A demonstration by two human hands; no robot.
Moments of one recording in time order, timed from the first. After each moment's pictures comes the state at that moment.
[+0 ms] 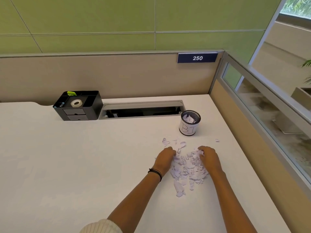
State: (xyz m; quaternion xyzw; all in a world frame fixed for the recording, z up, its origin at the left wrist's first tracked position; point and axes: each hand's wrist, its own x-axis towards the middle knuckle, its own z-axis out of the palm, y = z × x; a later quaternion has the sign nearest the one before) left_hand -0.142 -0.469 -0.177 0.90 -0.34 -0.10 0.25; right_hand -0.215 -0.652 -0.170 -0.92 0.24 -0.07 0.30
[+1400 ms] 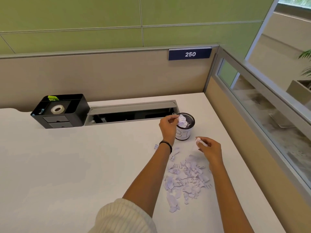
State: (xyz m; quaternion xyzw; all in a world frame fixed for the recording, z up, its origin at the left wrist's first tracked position) left_hand -0.056 -0.577 -0.116 0.72 -0.04 -0.01 0.69; right_hand -0.182 -0.676 -0.136 -0.70 0.33 -0.19 0.60
